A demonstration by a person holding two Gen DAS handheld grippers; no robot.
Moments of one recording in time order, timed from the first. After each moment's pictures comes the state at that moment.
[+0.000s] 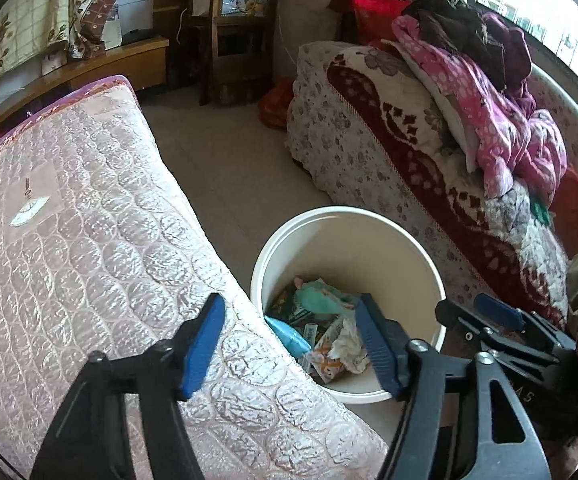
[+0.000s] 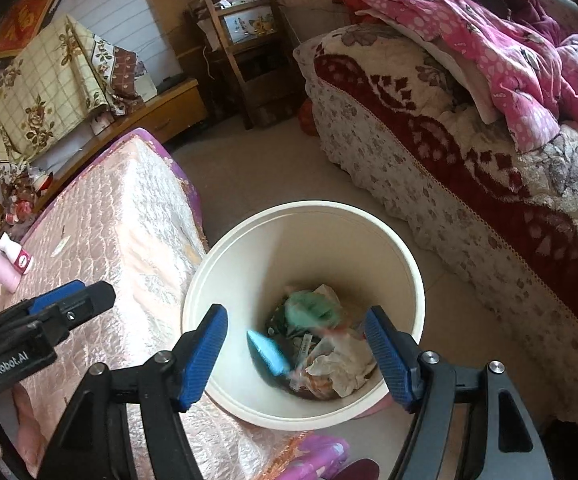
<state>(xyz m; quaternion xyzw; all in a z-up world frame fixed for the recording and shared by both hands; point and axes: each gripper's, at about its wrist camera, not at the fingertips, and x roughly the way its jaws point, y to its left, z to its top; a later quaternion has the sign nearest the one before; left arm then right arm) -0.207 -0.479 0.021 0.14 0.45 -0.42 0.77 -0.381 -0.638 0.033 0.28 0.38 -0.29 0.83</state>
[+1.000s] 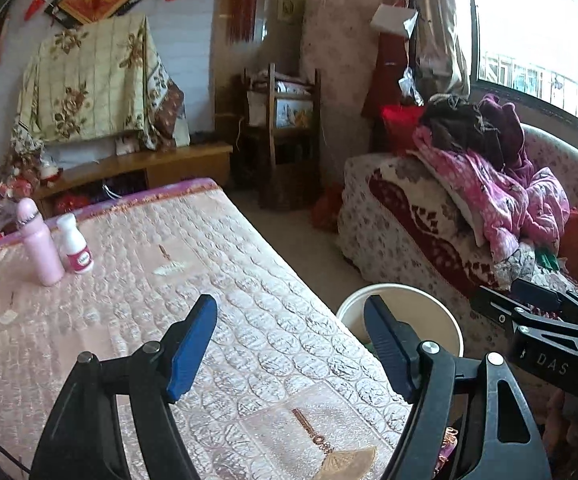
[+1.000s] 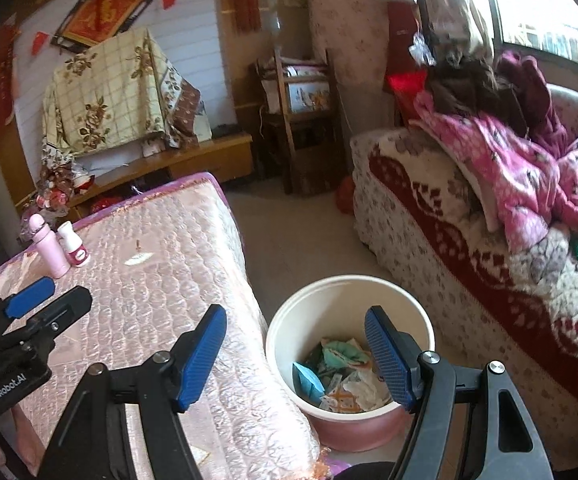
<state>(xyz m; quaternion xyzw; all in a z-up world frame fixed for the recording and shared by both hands) -0.259 -0.327 0.128 0.10 0.27 -0.37 0.88 -0.392 -0.516 0.152 0.15 0.29 -0.28 0.90</state>
